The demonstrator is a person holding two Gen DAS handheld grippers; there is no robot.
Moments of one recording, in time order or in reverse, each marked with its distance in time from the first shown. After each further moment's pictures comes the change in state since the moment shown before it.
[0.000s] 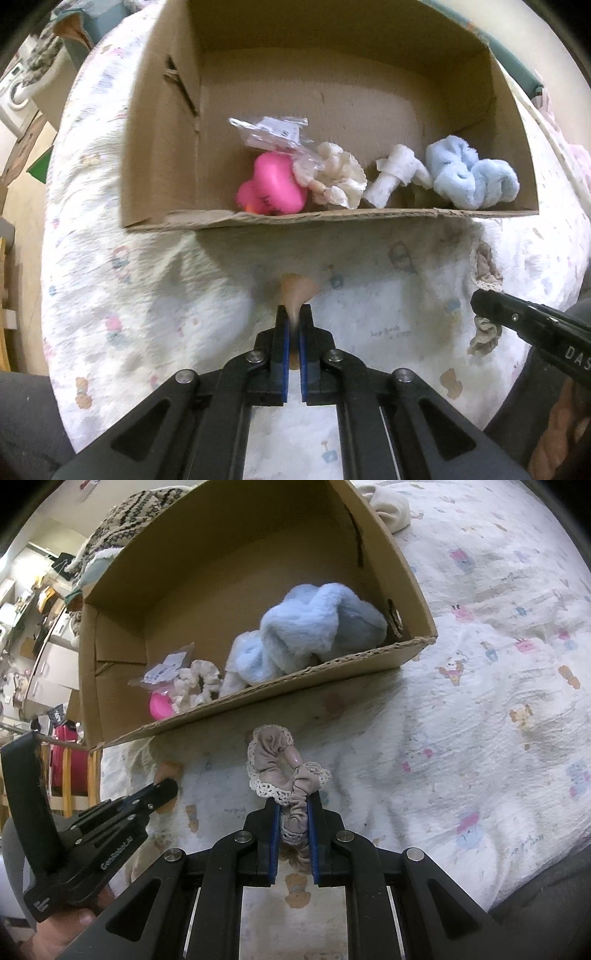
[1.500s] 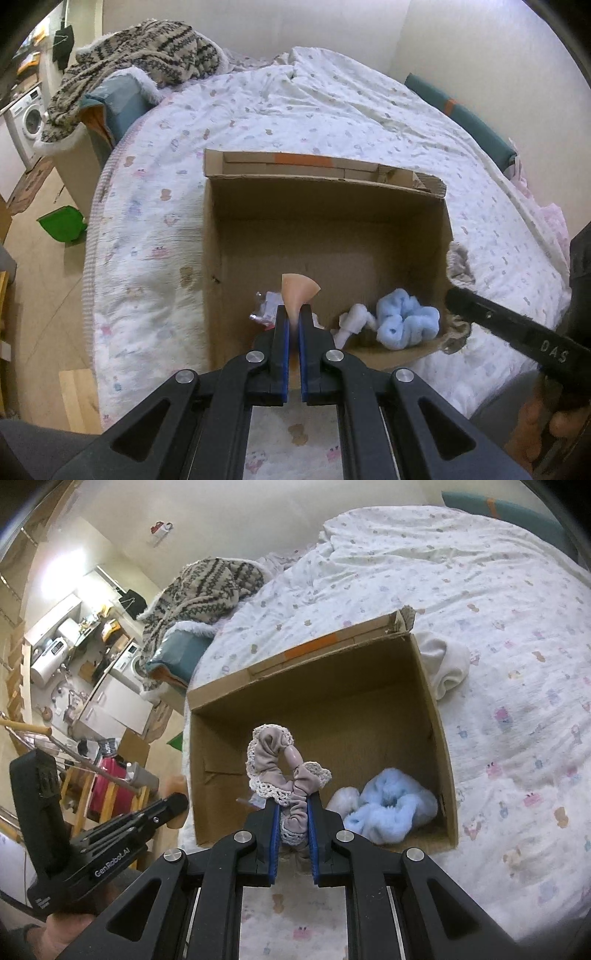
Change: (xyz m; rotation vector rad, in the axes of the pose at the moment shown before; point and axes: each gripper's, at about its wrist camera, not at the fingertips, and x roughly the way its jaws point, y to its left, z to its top) left arm -0.115 0.001 0.072 -0.009 -0.298 -0.052; right arm -0.081 0.045 0.068 -0.102 -0.294 0.187
